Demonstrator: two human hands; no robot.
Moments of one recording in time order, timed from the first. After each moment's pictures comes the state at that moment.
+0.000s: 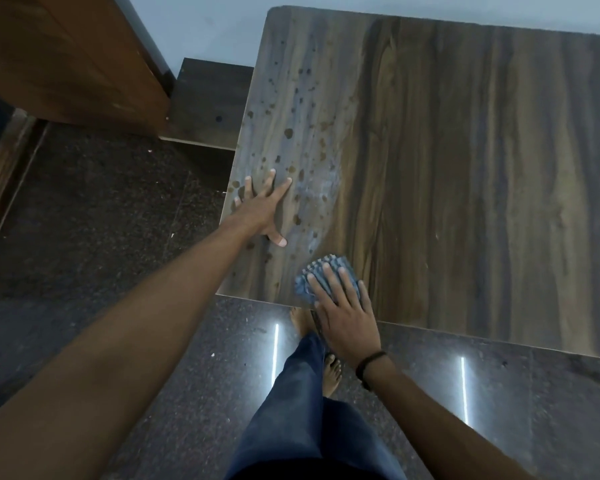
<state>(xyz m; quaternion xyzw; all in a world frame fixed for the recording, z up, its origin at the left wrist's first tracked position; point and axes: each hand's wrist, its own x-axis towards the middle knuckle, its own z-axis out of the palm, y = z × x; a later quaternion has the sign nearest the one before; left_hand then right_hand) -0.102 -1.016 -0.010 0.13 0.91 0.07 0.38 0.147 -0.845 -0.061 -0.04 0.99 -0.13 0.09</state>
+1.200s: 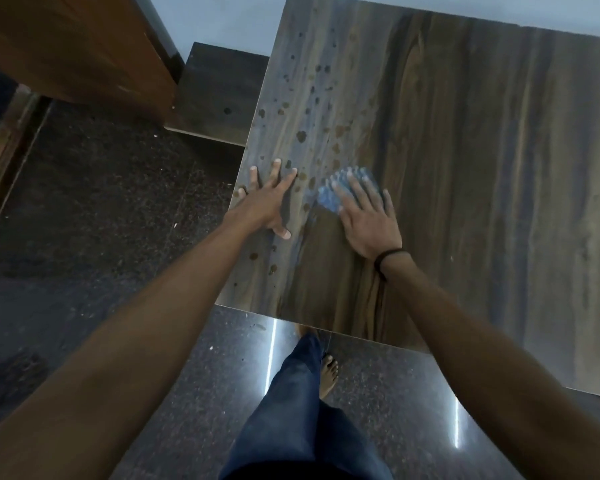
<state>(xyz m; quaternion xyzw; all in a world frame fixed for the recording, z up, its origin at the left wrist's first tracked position) -0.138 -1.013 -0.011 0.11 0.91 0.06 0.39 -0.061 -0.789 -0.055 -0.05 0.99 -0.13 0.10</state>
